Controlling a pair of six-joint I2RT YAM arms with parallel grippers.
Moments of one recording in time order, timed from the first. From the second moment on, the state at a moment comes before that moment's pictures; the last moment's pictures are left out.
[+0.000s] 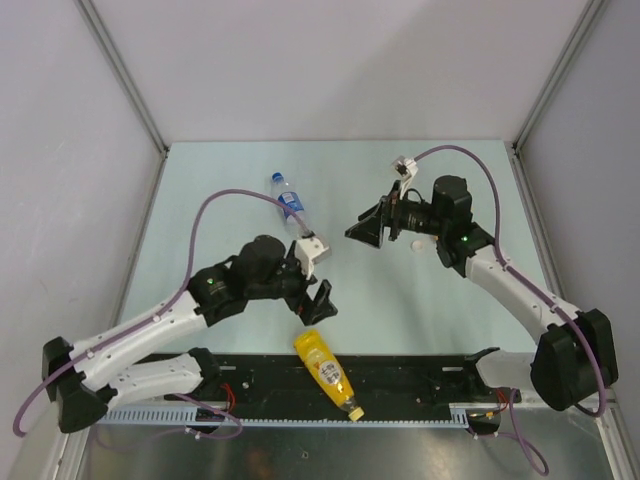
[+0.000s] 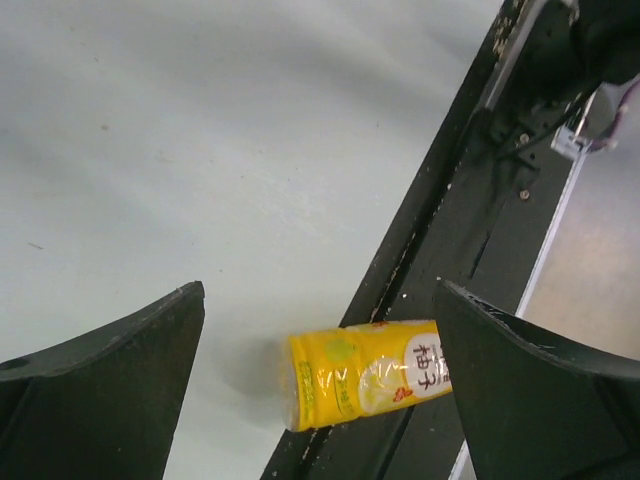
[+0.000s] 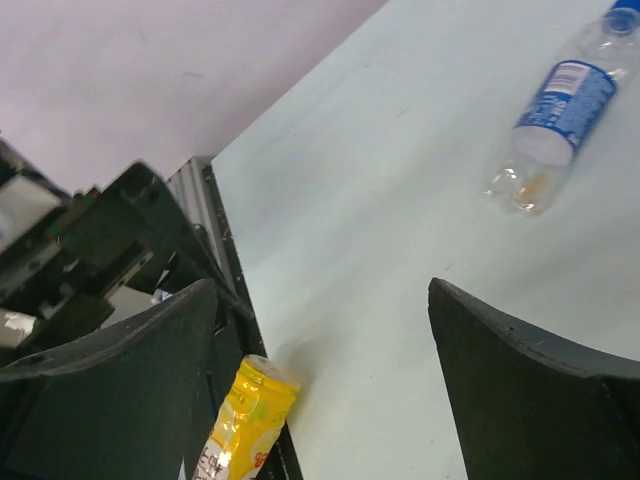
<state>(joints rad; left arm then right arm) -0.88 0.97 0.86 -0.44 0.29 -0.14 0.44 1.27 0.93 0.20 -0.82 0.42</state>
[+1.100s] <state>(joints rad) -1.43 1.22 0.70 -0.46 0.00 0.25 0.35 1.18 0.93 -0.08 -0.69 0.32</state>
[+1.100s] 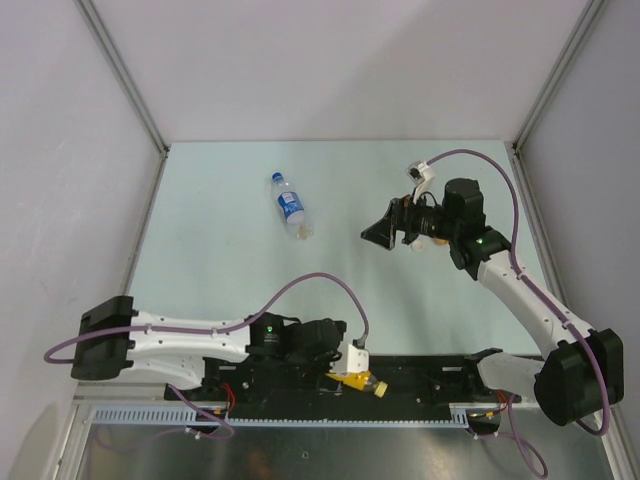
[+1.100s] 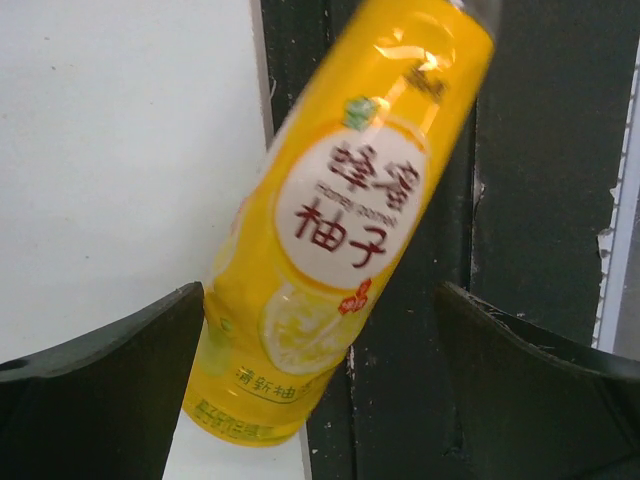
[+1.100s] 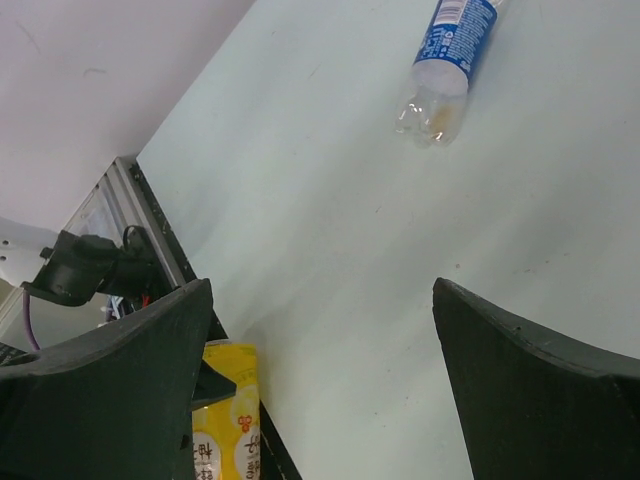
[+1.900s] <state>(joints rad) -1.42 1.45 0.75 -0.38 -0.04 0.23 0.33 1.16 0.93 -0.10 -0.68 0.30</state>
